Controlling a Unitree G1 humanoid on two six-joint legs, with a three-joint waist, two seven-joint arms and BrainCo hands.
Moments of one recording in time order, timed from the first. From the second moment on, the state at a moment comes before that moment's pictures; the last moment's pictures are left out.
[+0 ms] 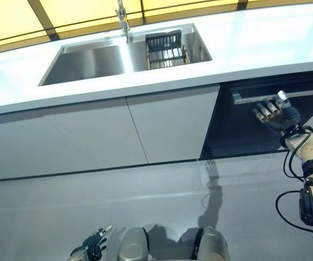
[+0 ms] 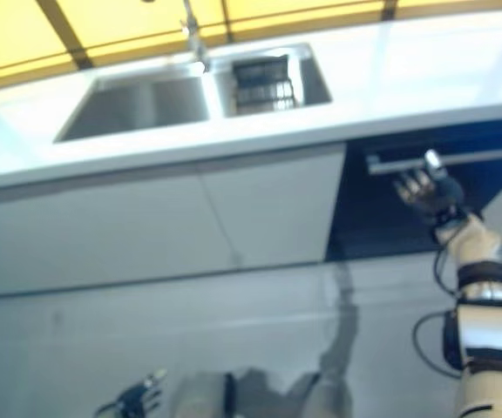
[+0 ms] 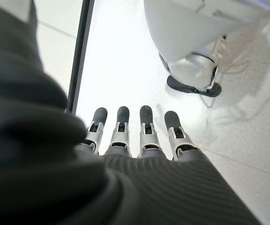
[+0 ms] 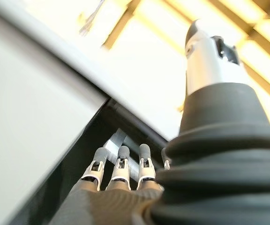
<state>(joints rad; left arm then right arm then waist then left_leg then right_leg) 0.03 0.30 -0.09 1.09 -0.53 0.00 -0.19 -0.79 -0.76 -0.03 1.09 1.05 0.30 0.27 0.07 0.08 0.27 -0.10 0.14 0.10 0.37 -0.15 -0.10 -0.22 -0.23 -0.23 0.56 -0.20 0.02</state>
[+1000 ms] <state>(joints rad) -0.02 0.22 -0.26 1.27 -0.13 0.11 -0.16 0.00 -0.22 0.29 1.16 -0.03 0.08 -0.03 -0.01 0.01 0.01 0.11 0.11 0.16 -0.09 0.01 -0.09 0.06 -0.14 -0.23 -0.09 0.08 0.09</state>
